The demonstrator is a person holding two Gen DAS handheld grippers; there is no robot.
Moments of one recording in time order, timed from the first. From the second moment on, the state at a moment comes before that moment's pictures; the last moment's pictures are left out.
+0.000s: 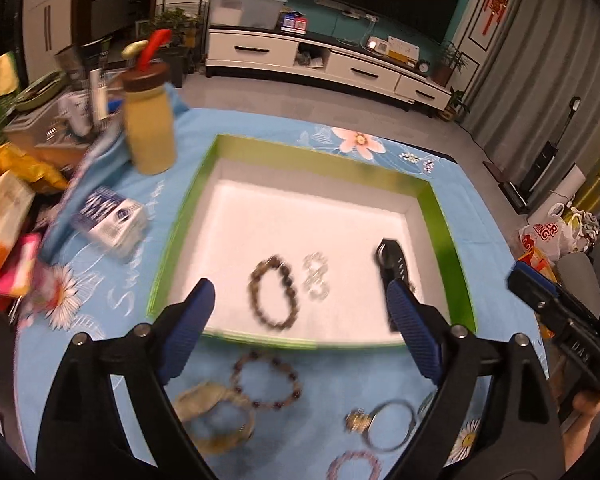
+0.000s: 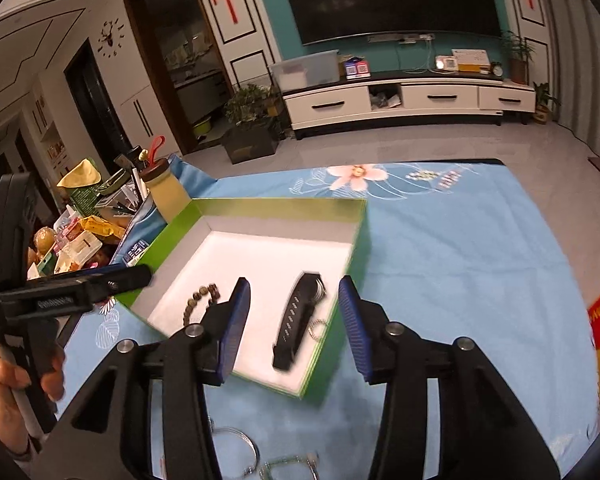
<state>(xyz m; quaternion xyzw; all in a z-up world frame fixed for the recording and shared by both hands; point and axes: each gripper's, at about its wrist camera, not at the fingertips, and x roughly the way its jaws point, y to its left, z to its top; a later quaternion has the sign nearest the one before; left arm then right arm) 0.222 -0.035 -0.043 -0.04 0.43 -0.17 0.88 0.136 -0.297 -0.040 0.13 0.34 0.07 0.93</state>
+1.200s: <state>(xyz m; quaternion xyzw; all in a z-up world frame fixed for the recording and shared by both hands) 0.070 -0.009 -0.110 0.00 0.49 -0.15 0.86 0.001 -0.283 -0.105 0.15 0.42 0.07 0.89</state>
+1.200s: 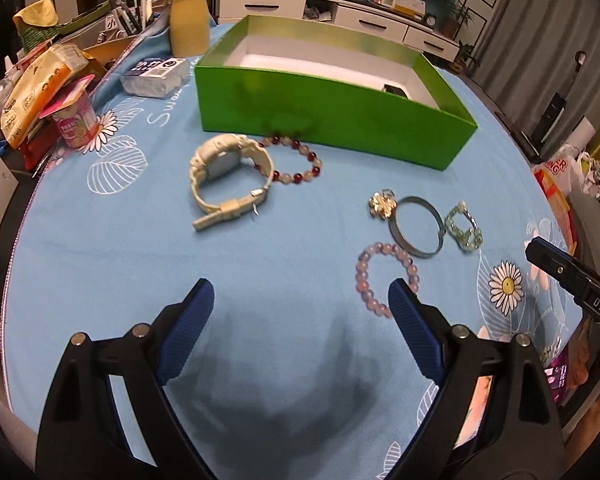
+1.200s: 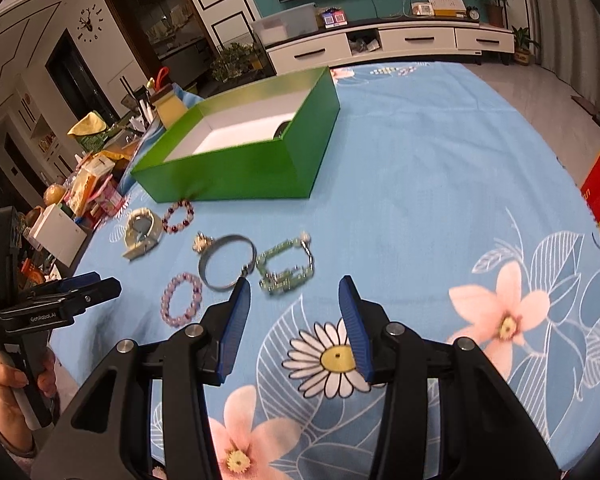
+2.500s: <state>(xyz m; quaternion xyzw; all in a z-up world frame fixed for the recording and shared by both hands) 0.075 -0.038 -0.102 -0.02 0.45 -0.23 0.86 0.022 -0.256 -0.121 0.10 0.42 0.11 0.90</state>
